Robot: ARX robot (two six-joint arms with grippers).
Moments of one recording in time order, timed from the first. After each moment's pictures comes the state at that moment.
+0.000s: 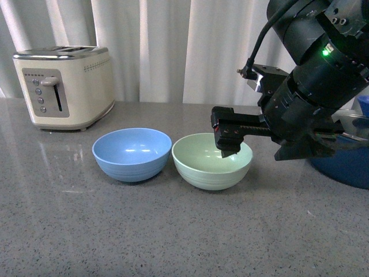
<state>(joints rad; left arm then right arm) 0.00 0.00 0.02 0.00 0.00 0.00 0.34 1.88 1.41 -0.43 0.00 0.23</state>
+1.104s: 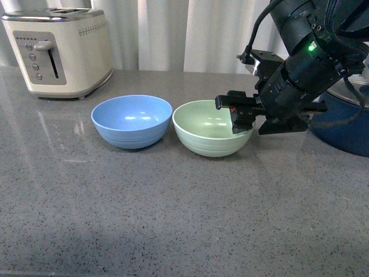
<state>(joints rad) 0.00 0.00 0.02 0.00 0.00 0.00 0.28 2.07 1.51 -0.35 -0.06 0.15</state>
